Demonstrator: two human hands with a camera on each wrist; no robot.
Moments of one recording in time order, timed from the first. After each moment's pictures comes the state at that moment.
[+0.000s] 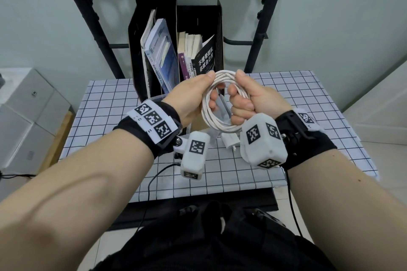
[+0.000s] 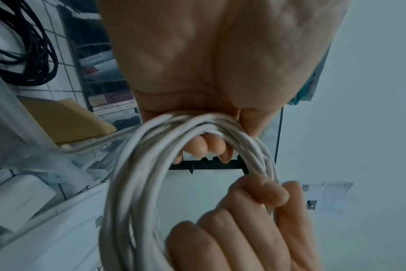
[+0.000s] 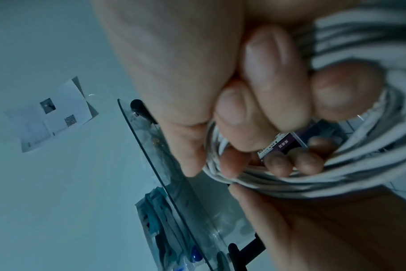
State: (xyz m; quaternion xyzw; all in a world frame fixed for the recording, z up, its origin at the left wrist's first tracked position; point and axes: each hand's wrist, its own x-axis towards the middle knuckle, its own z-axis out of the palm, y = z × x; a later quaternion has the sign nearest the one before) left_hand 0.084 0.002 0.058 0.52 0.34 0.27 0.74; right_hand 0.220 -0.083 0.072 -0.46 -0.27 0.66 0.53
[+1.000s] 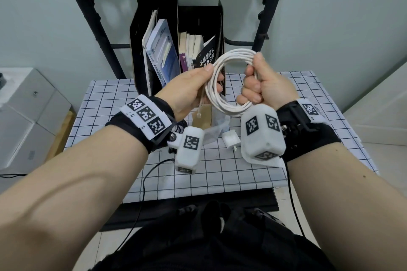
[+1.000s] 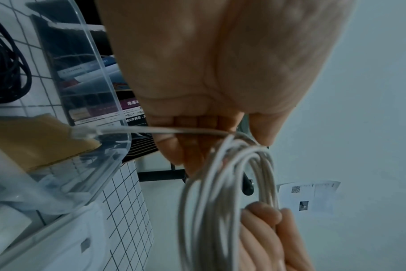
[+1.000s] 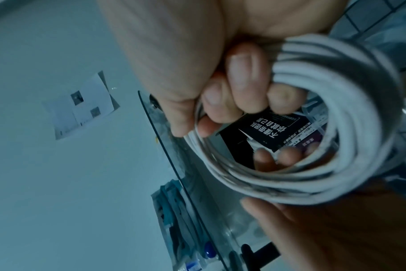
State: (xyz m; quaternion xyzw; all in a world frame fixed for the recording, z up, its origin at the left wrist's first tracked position) left_hand 0.072 0.009 0.069 0.58 0.30 0.26 0.71; right_hand 0.226 -0.072 0.079 -0.45 -0.20 0.55 0.67
